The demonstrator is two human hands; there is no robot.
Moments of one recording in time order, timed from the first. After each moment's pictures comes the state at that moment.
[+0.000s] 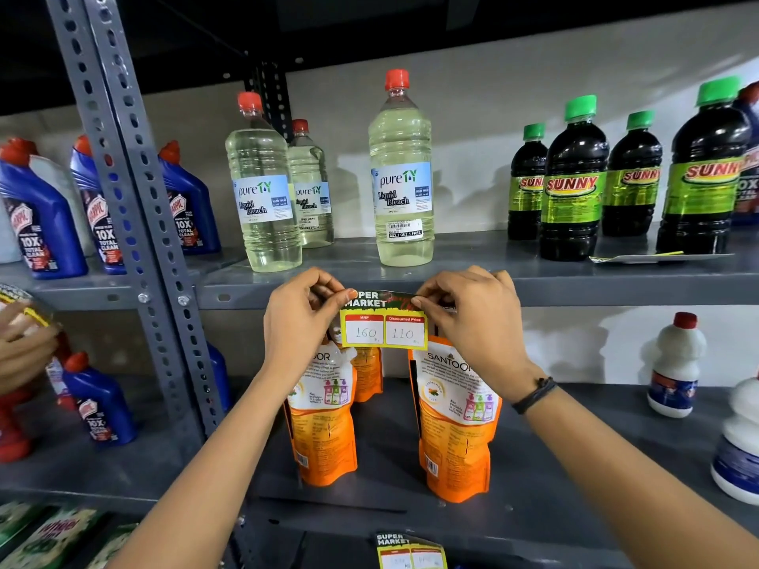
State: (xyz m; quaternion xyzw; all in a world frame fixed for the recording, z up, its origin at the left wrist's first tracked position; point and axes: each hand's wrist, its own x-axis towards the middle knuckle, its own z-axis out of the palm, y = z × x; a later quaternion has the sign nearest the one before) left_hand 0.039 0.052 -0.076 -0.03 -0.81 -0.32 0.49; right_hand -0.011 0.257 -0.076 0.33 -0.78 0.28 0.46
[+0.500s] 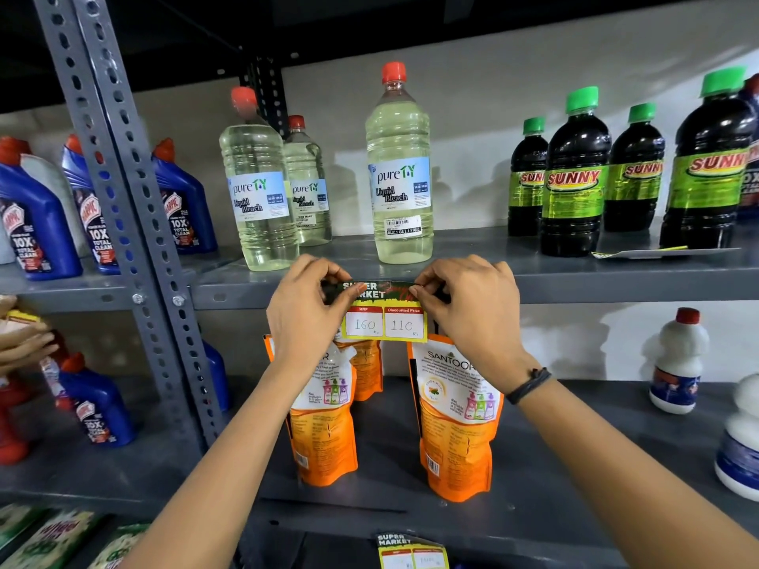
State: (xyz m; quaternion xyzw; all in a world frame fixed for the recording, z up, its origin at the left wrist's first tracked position) left_hand 0.032 0.063 -0.071 -0.01 -0.81 -0.21 0.55; right_hand -0.011 0.252 -0.068 0.30 -0.78 0.27 0.47
